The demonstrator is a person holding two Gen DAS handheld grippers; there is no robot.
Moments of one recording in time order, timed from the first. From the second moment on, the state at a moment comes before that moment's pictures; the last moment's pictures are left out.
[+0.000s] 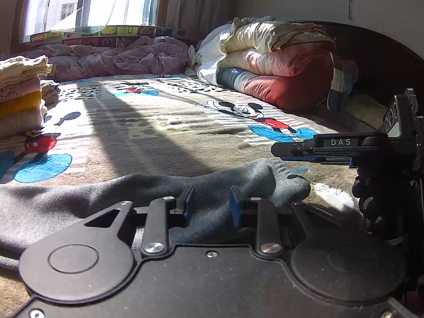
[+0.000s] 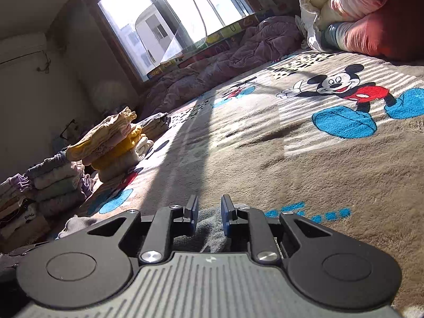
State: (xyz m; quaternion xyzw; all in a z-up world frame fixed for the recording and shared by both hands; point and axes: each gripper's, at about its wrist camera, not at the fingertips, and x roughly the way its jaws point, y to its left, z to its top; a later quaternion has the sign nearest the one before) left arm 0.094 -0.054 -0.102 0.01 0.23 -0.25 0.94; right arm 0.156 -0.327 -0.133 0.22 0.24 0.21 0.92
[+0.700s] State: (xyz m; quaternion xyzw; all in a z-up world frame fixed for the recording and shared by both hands) left arm 0.084 -0.121 -0.114 0.13 0.19 -0.31 0.92; right arm 0.173 -0.340 -0.150 0.27 0.27 0.25 0.89
